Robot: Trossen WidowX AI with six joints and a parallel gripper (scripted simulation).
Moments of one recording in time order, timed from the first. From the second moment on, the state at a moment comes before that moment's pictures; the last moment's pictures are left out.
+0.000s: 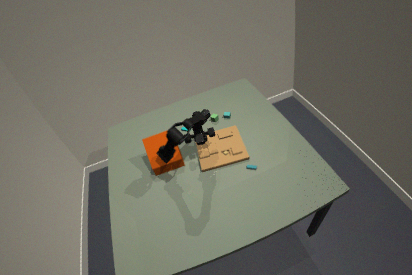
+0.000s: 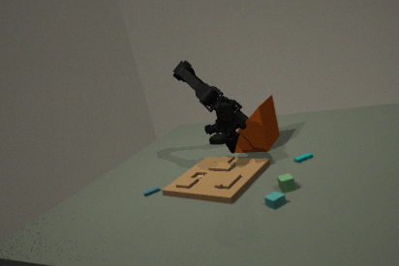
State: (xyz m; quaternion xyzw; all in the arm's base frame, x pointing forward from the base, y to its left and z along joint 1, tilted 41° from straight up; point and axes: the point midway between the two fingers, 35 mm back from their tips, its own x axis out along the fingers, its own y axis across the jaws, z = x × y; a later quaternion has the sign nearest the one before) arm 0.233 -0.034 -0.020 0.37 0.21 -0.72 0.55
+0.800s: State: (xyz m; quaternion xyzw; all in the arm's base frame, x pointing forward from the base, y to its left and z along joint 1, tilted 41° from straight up) arm 0.230 -0.050 -0.038 0.37 0.21 -0.72 0.55
